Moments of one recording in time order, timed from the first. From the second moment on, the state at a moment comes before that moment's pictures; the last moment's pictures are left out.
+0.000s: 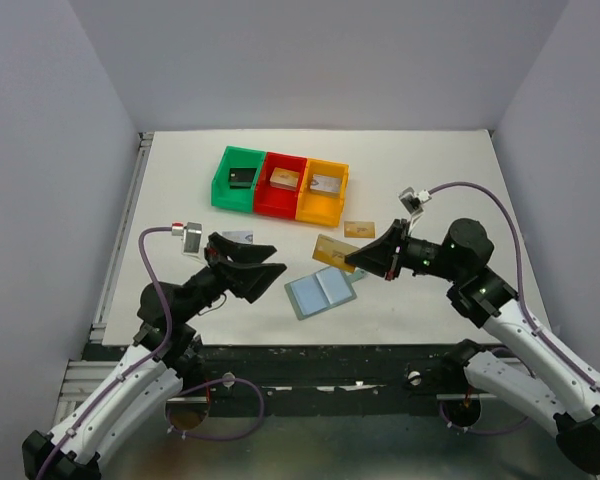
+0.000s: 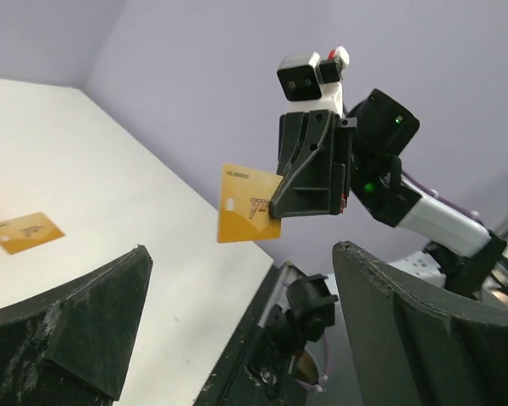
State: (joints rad) left arm -0.59 0.48 0.32 0.56 0.41 -0.86; right arm 0.60 0.80 0.69 0.11 -0.66 0.65
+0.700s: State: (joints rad) left arm -0.56 0.41 0.30 0.13 0.19 -0.83; right arm 0.26 1.43 0.81 -0.20 -0.52 0.44
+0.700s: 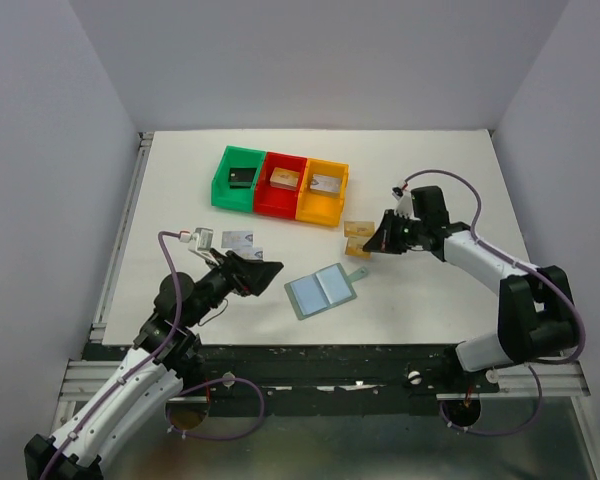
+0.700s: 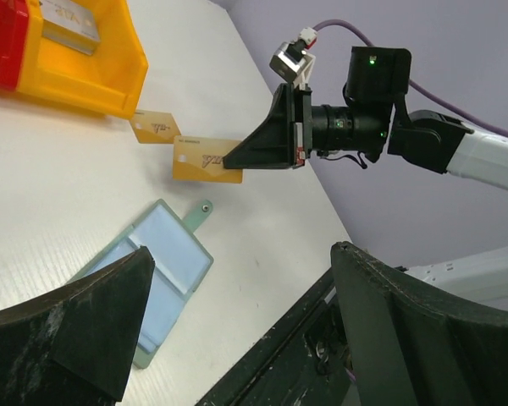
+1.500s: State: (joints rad) left arm -0.56 0.47 0.28 0.16 0.22 -0.82; right arm 0.21 1.76 0.98 -0.26 -0.66 0.36
